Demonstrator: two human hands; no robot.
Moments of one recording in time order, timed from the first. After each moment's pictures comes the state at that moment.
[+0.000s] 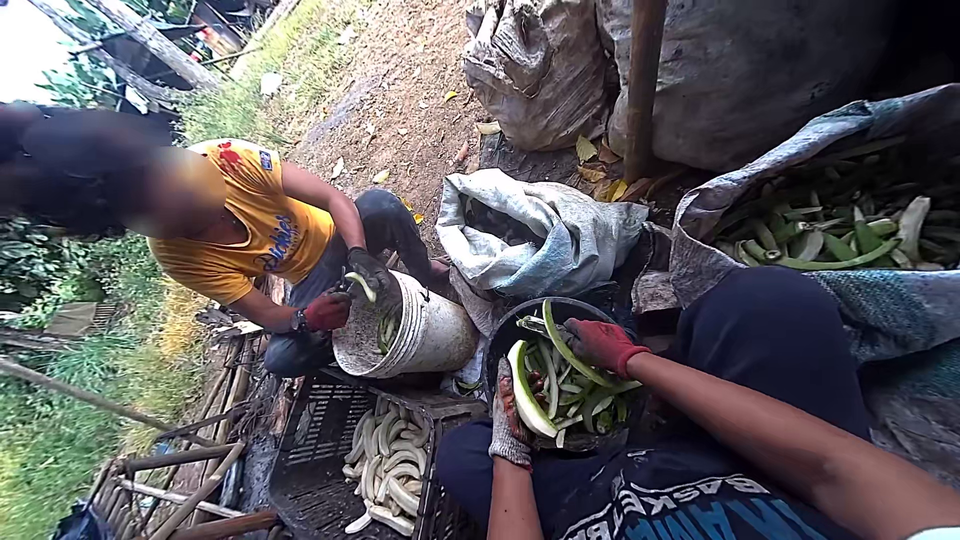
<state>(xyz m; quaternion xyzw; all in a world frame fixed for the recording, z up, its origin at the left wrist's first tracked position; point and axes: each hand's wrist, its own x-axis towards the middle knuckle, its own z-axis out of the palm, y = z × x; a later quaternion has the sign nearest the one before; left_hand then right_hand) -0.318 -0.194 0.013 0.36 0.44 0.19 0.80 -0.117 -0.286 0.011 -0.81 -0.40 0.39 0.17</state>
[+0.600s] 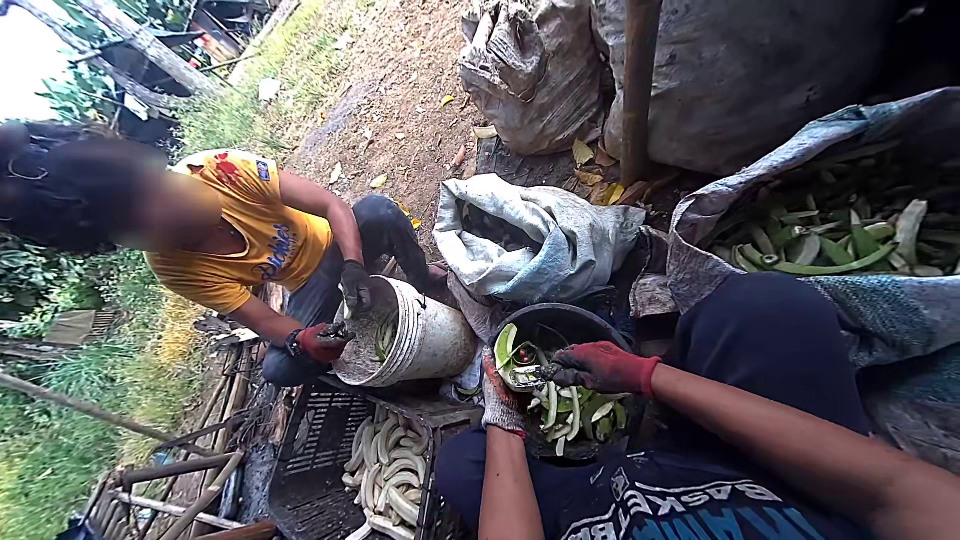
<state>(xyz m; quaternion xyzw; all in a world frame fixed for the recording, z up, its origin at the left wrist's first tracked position) -0.277 -0.163 0.006 0.35 0.40 0.26 0.80 -0.120 -0.308 0.017 -0.66 -0.59 0.39 0.24</state>
